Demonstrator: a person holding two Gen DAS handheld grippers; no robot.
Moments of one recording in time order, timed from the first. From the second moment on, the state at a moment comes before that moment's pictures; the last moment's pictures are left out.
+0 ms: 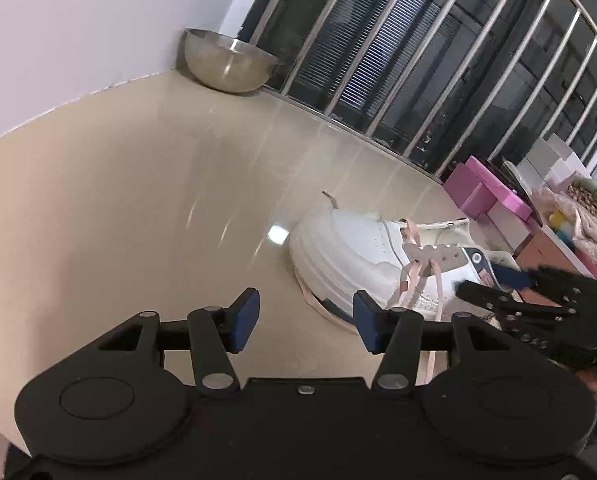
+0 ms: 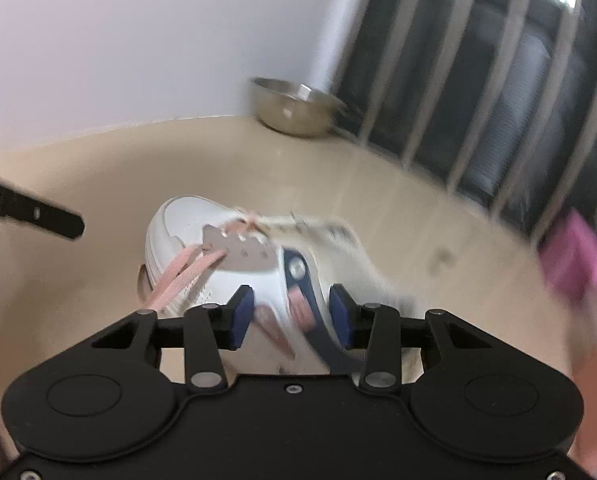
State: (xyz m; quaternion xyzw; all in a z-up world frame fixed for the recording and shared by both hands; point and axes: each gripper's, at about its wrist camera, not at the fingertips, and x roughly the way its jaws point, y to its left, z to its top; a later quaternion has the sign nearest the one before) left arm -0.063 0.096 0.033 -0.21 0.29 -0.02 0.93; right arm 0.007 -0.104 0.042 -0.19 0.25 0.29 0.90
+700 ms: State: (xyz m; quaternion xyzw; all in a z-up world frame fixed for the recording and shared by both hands) left arm 0.105 0.068 0.004 -0.02 0.37 -0.08 0.92; right arm -0.060 -0.122 0.037 -0.13 0.25 0.12 0.95
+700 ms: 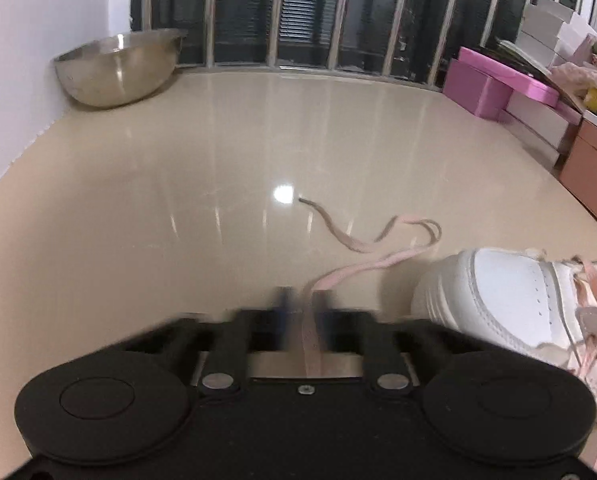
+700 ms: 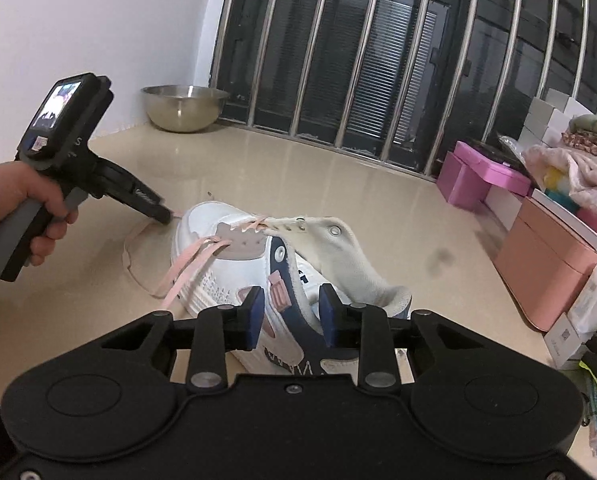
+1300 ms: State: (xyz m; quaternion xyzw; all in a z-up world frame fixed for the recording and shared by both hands) left arm -0.013 0.104 0.069 -0.03 0.30 -0.05 0.95; right arm -0.066 -0.114 0.031 -0.12 0.24 0.11 0.96
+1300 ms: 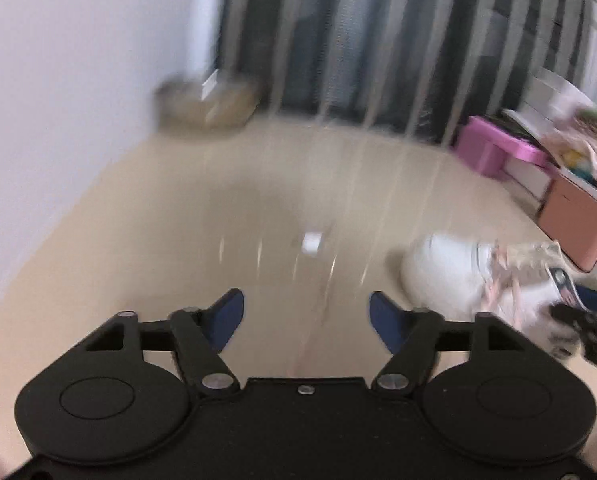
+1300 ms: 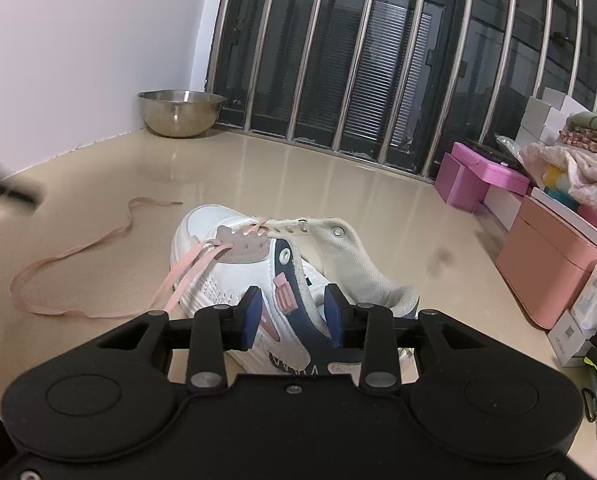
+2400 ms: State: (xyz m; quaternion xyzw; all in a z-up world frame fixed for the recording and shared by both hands) left arm 0.141 0.079 0.020 0.06 0.37 -0.10 0.92; right arm -0.066 -0.119 0.029 -0.12 0.23 0.14 0.96
